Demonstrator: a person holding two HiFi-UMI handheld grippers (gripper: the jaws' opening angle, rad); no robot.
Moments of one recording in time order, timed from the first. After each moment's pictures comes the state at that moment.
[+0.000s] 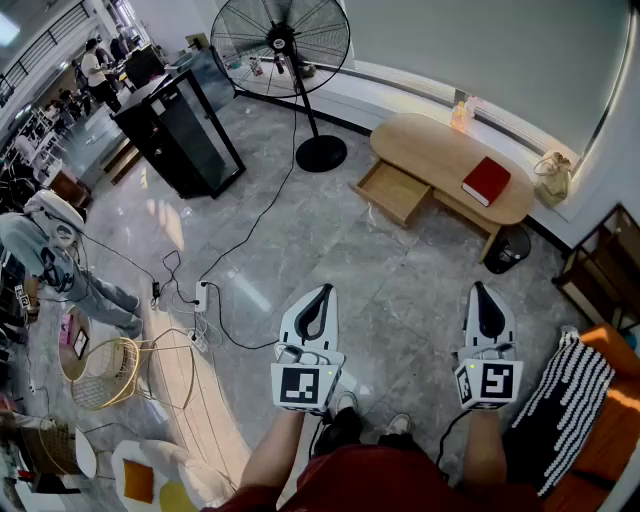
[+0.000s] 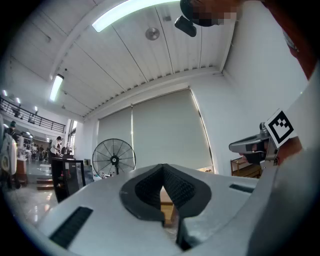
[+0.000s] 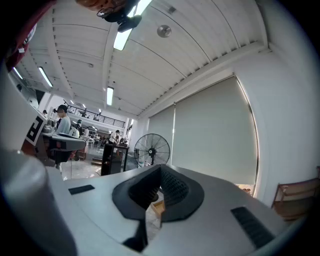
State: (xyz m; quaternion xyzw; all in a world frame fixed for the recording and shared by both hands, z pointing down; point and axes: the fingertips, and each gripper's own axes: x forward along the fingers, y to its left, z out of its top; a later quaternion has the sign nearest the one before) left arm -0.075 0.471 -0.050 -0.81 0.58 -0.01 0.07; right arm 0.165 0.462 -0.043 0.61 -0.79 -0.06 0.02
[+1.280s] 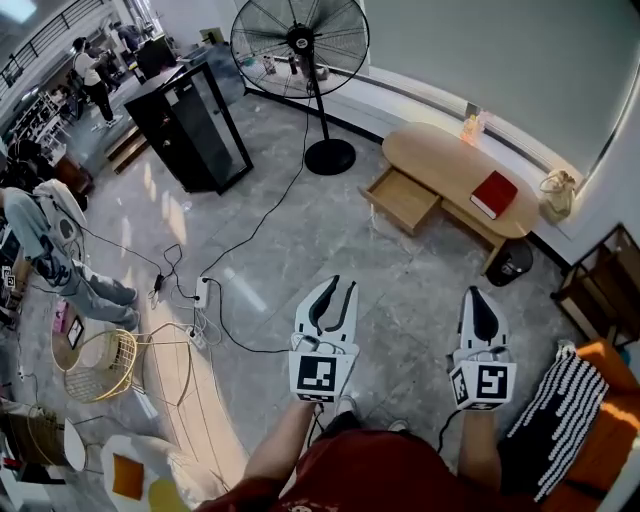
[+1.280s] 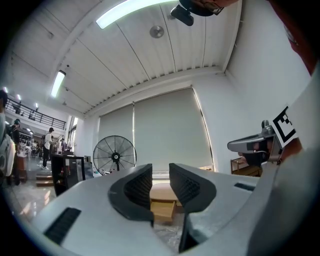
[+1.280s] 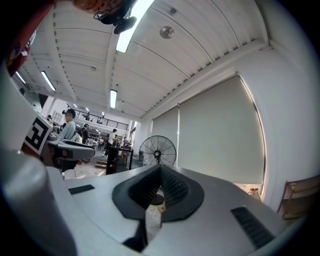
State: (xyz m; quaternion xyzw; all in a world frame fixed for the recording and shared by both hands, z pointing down) left arm -0.108 0.458 -0.038 -0.82 0.57 -0.01 0.05; right arm 0.103 0.462 -0.042 0.59 -0.80 -0.06 0.01
